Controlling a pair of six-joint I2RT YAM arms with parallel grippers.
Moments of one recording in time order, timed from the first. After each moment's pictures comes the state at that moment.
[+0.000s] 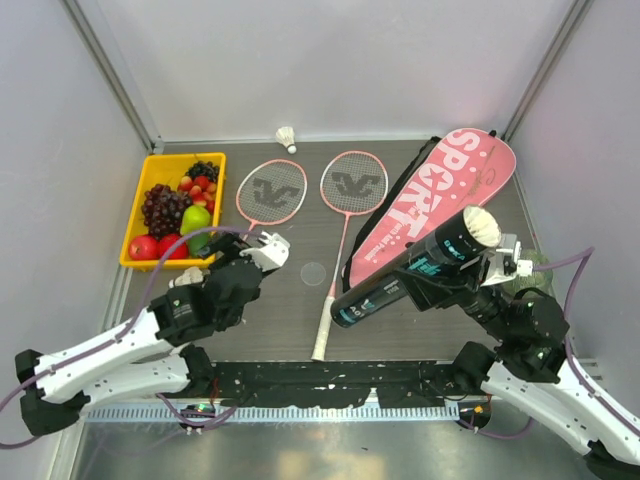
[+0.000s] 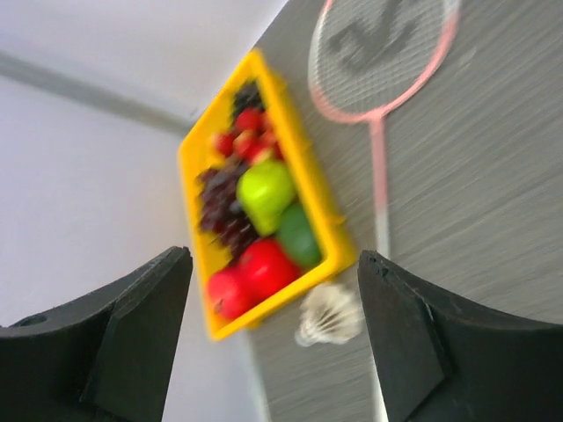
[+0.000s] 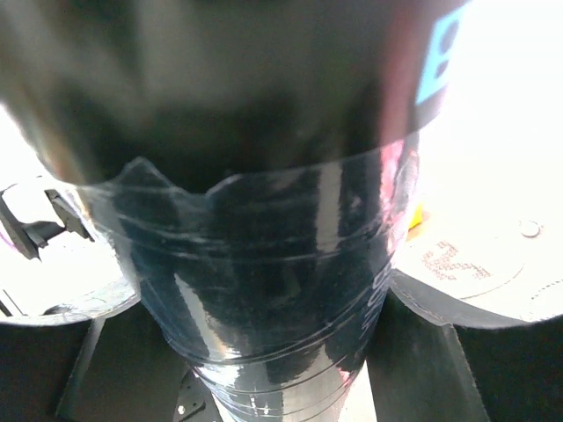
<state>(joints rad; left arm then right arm) -1.12 0.77 0.82 -0.51 -0.95 0.37 0.85 0.28 0.56 0.17 -0.07 0.36</state>
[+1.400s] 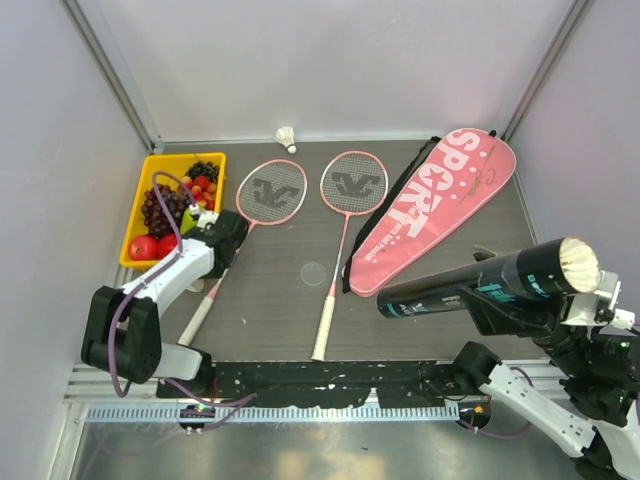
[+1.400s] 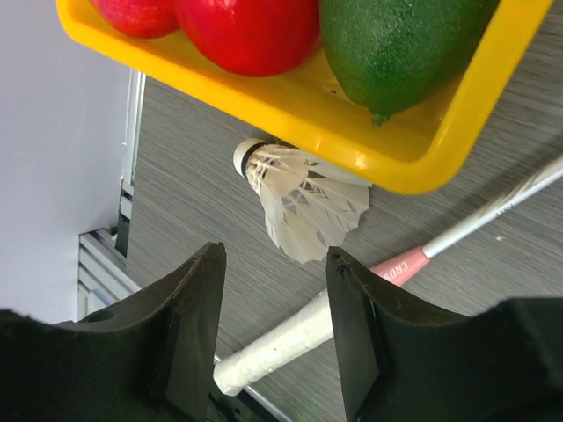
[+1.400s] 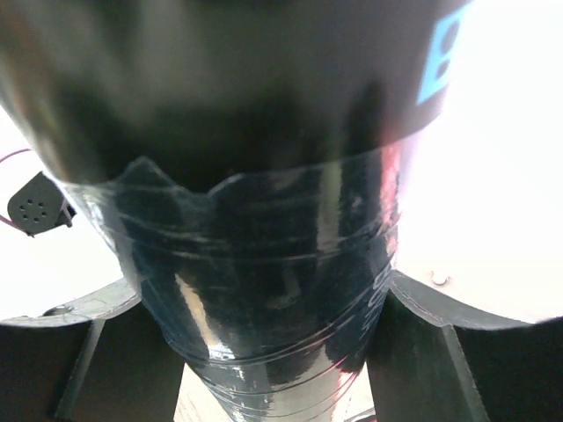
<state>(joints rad) -0.33 1.36 0.85 -0.82 -0.77 -0.44 0.85 0.09 0.83 -0.22 -0.04 0.16</state>
